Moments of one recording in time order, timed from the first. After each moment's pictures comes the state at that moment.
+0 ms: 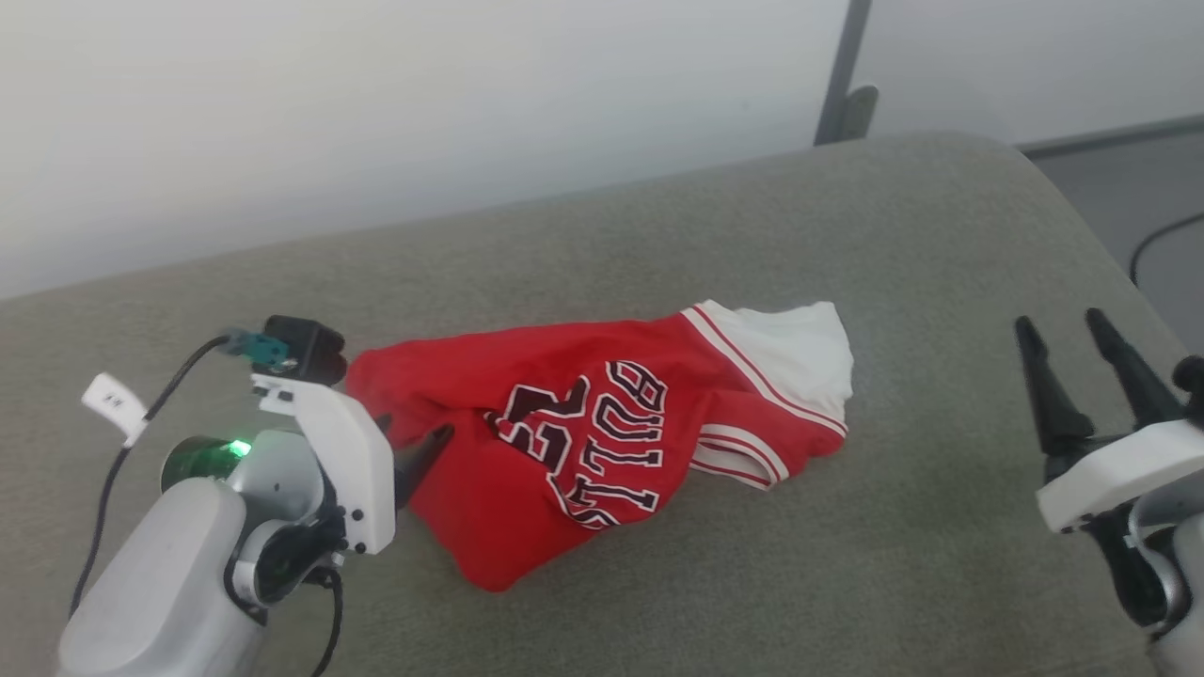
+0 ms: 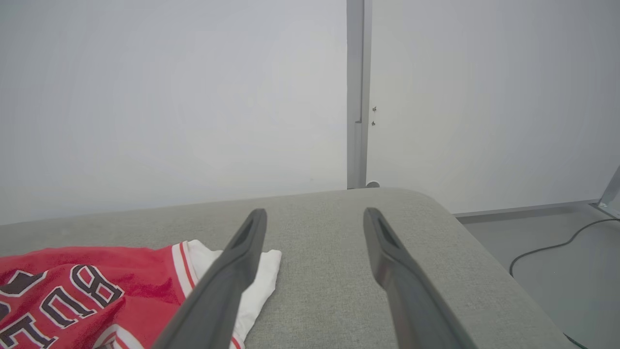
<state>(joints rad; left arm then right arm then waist) -0.43 0.45 -0.39 0.26 -0.78 -0.03 0.55 -0.32 -0.45 0.18 0.41 0.59 0.13 -0.24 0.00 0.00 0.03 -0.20</state>
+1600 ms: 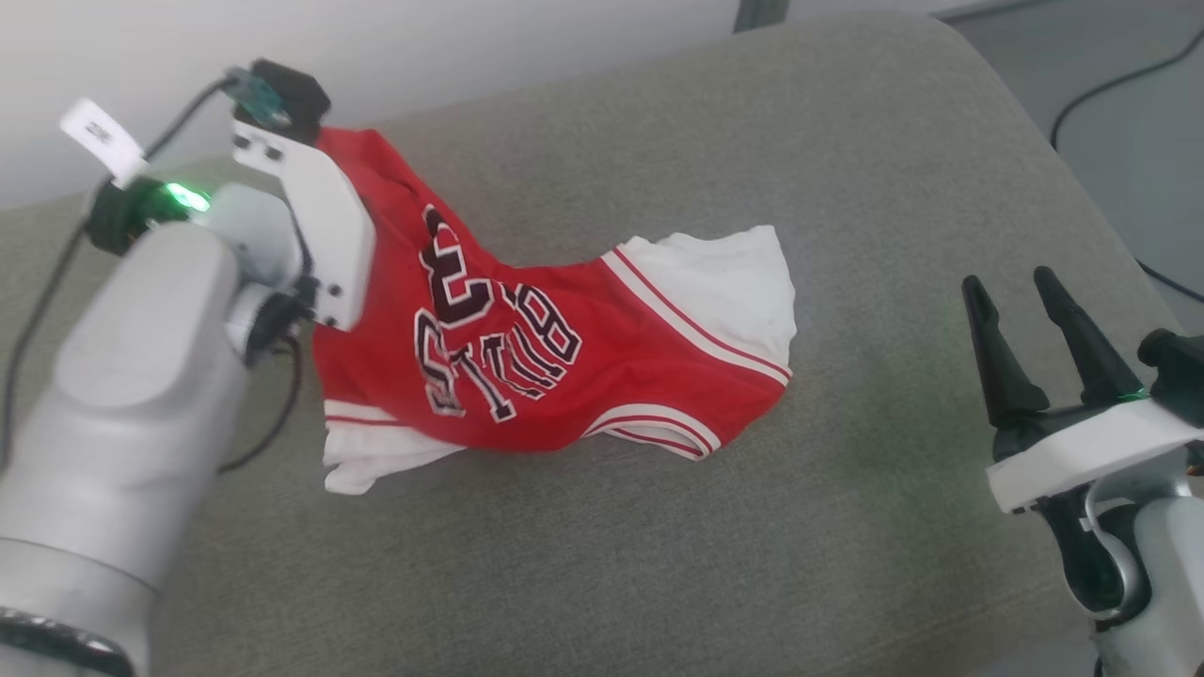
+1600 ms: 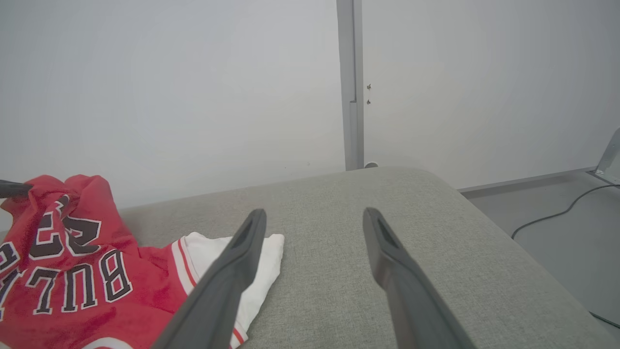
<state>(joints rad) -0.99 0.40 -0.57 0.75 -0.57 -0.10 0.47 -0.28 -0.31 0.11 0.17 0.53 0.13 -0.13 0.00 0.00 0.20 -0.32</state>
